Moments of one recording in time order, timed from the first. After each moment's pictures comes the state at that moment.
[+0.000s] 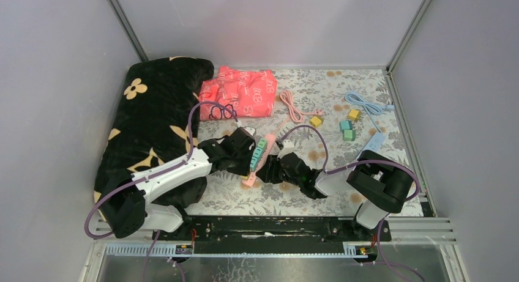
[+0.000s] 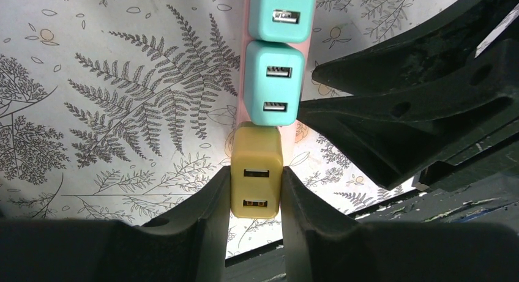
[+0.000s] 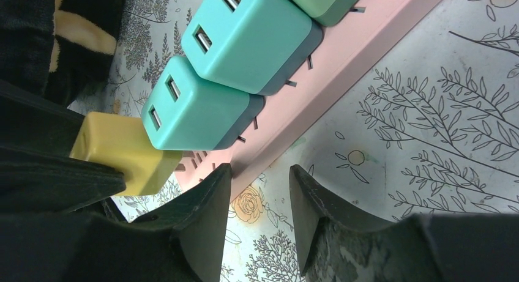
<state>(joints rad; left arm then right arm) -0.82 1.33 0.91 -0.66 -0.07 -0.52 0.98 1.65 0.48 0.66 0.07 0.80</state>
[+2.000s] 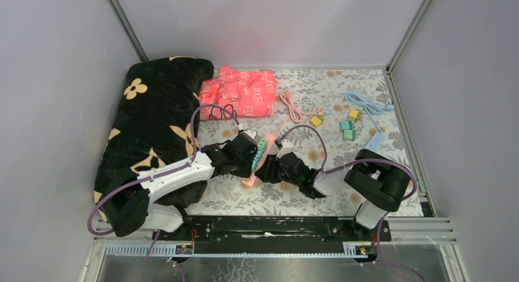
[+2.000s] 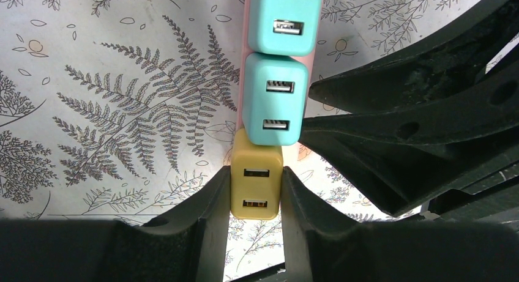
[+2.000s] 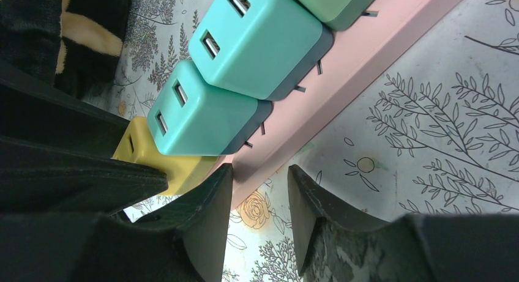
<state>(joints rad) -0.85 1.35 0.83 -0.54 -0.11 -0.54 0.98 1.67 0.49 0.68 0.06 0.81</state>
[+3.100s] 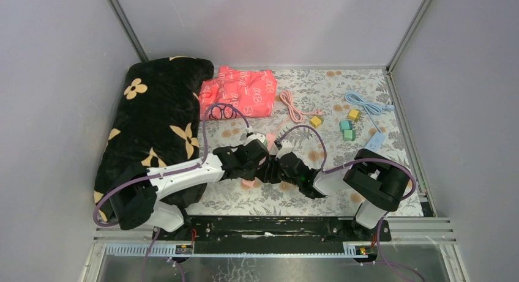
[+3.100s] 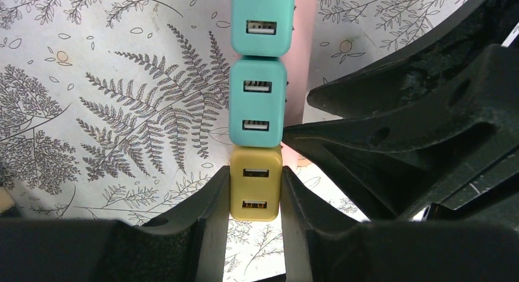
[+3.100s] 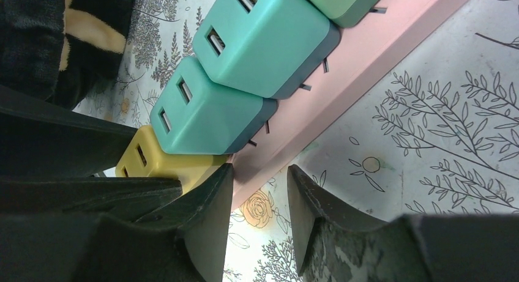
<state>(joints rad) -0.97 1.43 0.89 -0.59 -0.26 -0.55 0.98 1.68 0.49 0.69 0.04 0.82</state>
